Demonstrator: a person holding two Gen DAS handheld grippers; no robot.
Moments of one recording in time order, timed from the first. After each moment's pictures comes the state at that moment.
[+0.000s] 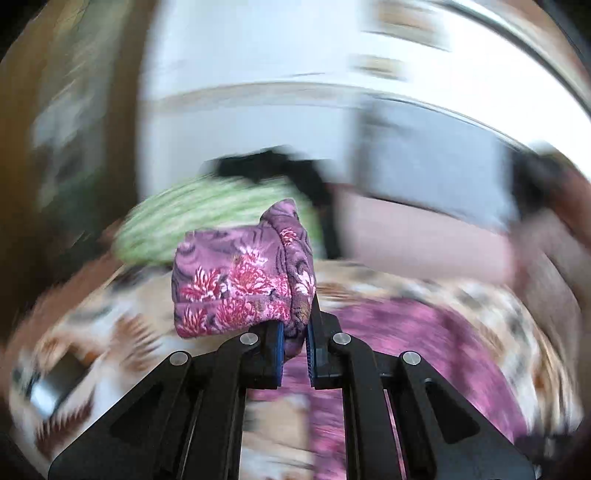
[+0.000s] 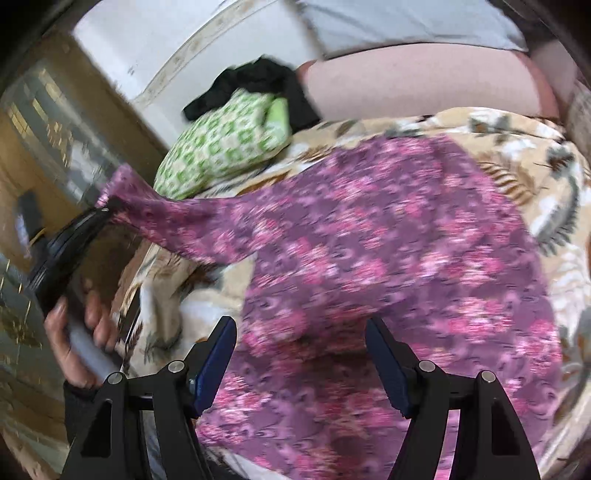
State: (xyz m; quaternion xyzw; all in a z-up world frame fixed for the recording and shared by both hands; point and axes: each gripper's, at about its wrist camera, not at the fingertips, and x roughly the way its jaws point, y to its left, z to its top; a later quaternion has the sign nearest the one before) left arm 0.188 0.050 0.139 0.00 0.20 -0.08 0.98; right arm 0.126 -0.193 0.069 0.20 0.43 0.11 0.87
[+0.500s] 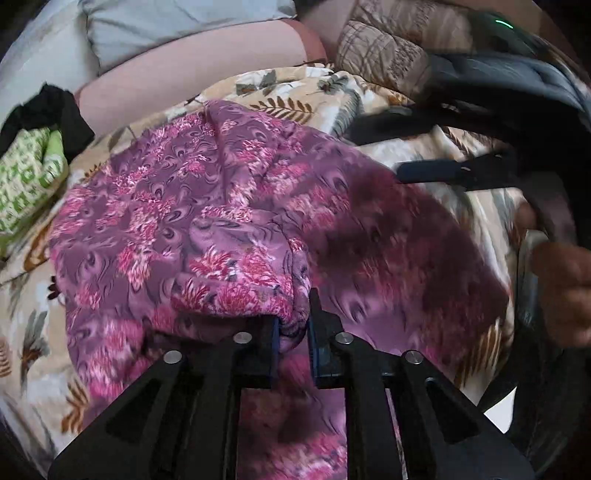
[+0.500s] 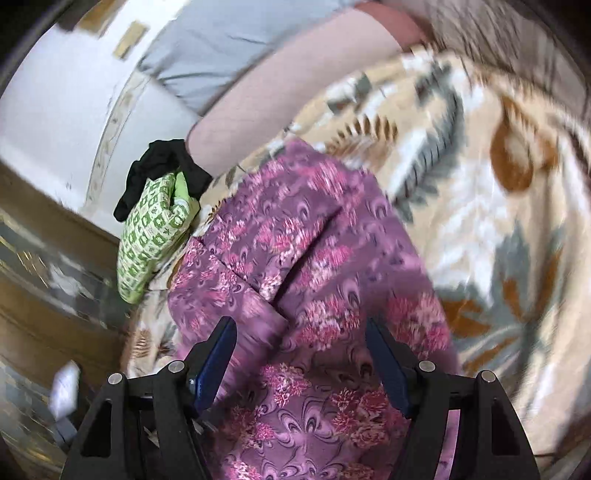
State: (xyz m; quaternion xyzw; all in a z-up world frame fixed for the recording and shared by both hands) left arm 0.102 -0.143 -0.004 0.21 0.41 -0.33 0.82; right arm 0.100 -0.343 -0.004 0.38 0.41 0.04 0.83
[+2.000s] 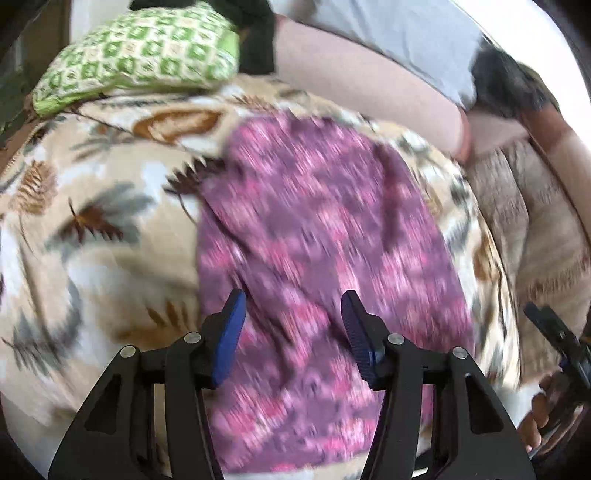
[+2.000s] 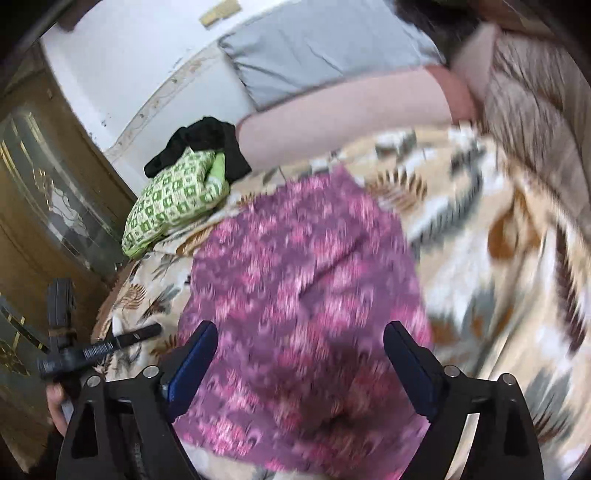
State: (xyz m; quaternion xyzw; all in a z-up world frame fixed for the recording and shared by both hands) left arm 0.189 0.020 0.059 -0.08 0.50 -0.15 0.85; right arm 0.073 -0.304 0.091 0.20 0.37 0.05 0.90
